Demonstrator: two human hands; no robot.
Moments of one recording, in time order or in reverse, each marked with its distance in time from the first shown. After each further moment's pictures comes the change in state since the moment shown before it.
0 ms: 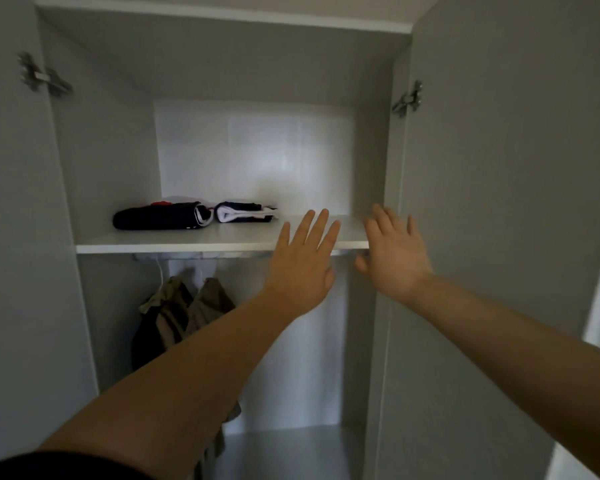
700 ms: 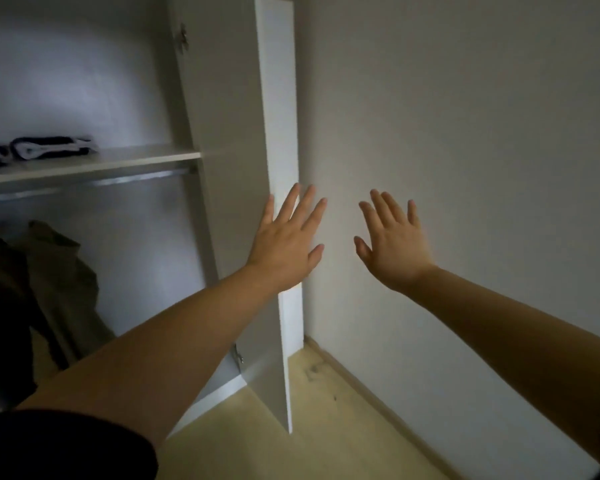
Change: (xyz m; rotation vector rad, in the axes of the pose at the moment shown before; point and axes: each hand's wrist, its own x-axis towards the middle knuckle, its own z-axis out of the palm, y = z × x) left_hand -0.243 0.269 -0.255 -0.335 0.075 0.424; right_hand -0.469 0.064 -0.267 -0.303 -0.242 0.439
